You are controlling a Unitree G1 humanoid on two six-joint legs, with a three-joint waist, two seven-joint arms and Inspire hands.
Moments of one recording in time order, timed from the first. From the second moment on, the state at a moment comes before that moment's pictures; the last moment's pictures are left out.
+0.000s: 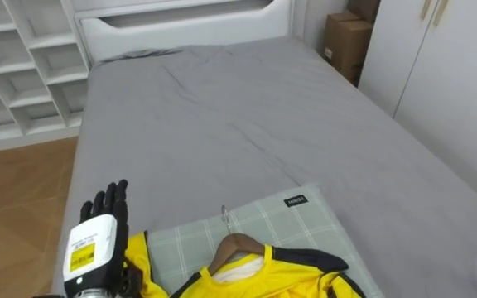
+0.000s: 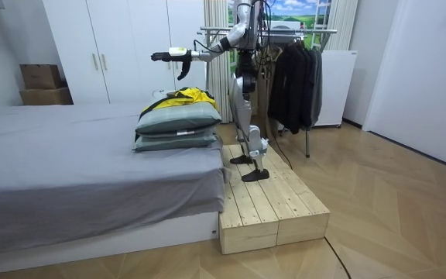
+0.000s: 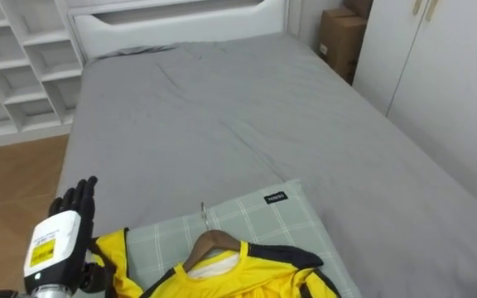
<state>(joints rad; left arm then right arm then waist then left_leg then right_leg) -0.08 0.26 -0.13 0.57 0.85 -0.02 0.53 0.09 -0.25 -0.04 1.33 0.48 -0.02 0.20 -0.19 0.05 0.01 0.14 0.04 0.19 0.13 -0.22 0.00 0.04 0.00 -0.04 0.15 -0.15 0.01</state>
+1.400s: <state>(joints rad) -0.54 0.33 -0.14 1.10 0.85 -0.07 0.54 -0.15 -0.26 0.19 1.36 0.45 -0.02 0.17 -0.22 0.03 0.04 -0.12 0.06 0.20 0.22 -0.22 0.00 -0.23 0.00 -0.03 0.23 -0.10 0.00</state>
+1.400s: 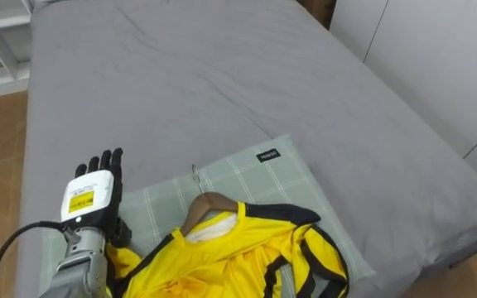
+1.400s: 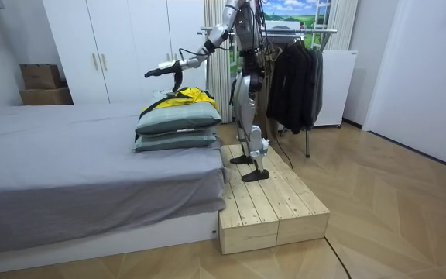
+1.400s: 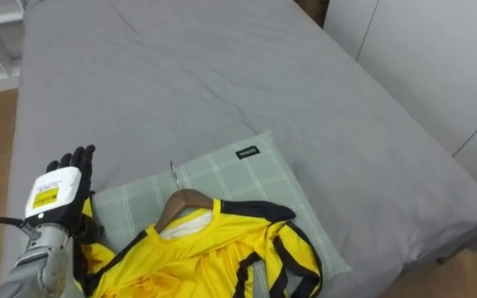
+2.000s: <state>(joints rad) -0.59 0.27 -0.16 1.12 0.66 -0.07 0.35 -0.23 -0.22 0.23 1.36 0.43 -0.02 0.19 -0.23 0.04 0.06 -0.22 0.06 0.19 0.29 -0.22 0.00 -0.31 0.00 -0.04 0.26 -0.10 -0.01</state>
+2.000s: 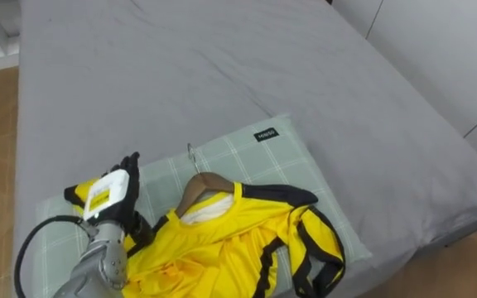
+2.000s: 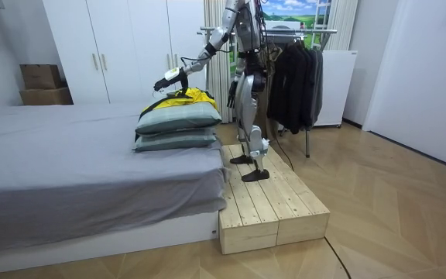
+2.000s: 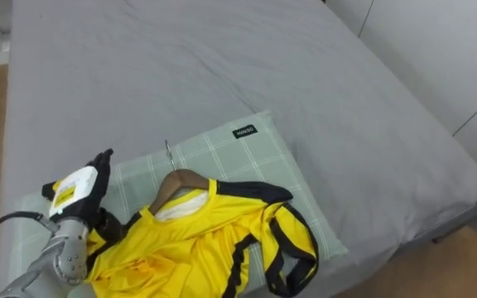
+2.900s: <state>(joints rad) -0.61 0.26 -0.19 1.18 0.51 -0.03 0.12 -0.25 -0.23 0.26 1.38 0.42 -0.02 0.19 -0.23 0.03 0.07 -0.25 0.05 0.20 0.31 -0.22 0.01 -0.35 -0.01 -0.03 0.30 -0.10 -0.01</state>
